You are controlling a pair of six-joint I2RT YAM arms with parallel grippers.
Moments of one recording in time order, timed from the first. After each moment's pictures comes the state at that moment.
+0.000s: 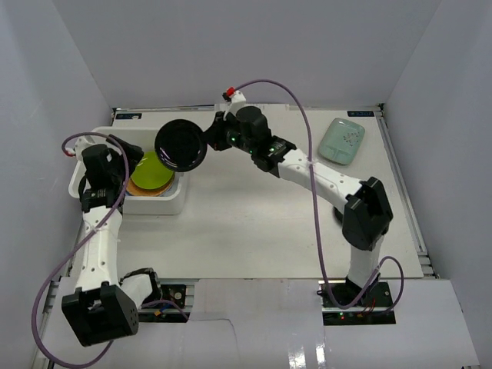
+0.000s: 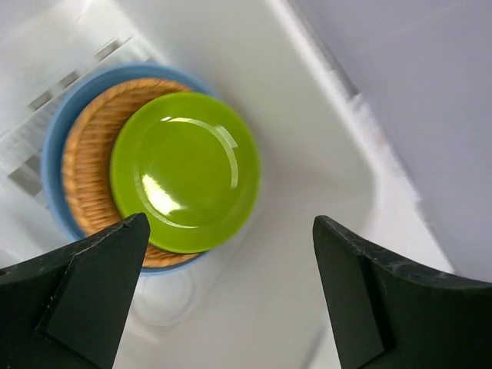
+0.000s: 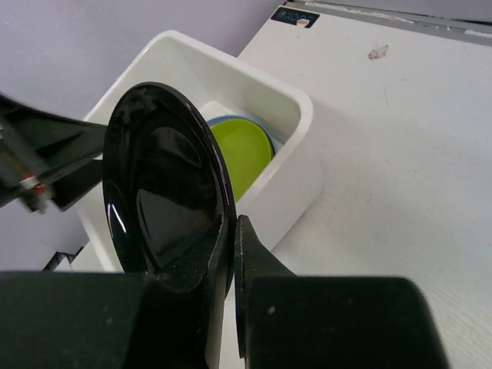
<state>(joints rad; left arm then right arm) 0.22 1.07 0.89 -0.30 -0.05 -0.73 0.83 1.79 1.57 0.06 -0.11 0.47</state>
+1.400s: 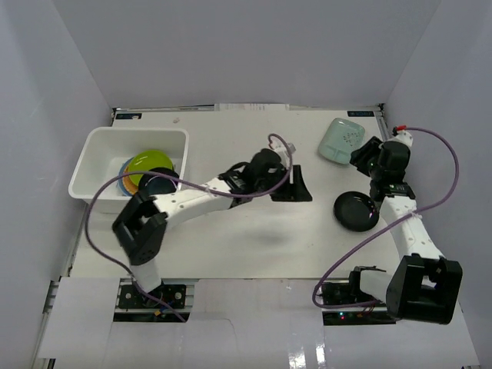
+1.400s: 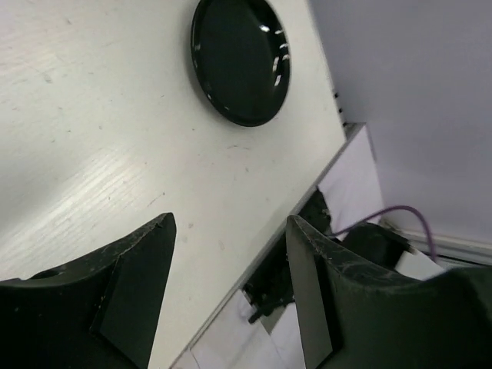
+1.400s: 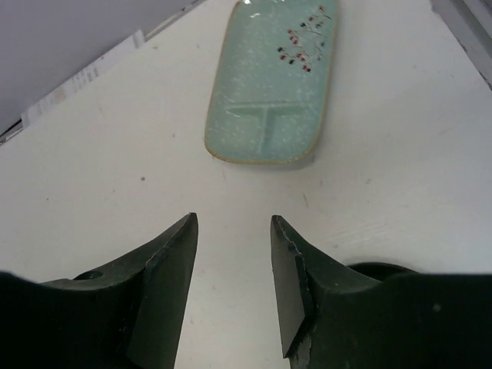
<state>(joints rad) -0.90 1.67 1.28 -0.08 0.26 -0.78 -0.02 1.18 0.82 0.00 0.01 0.46</state>
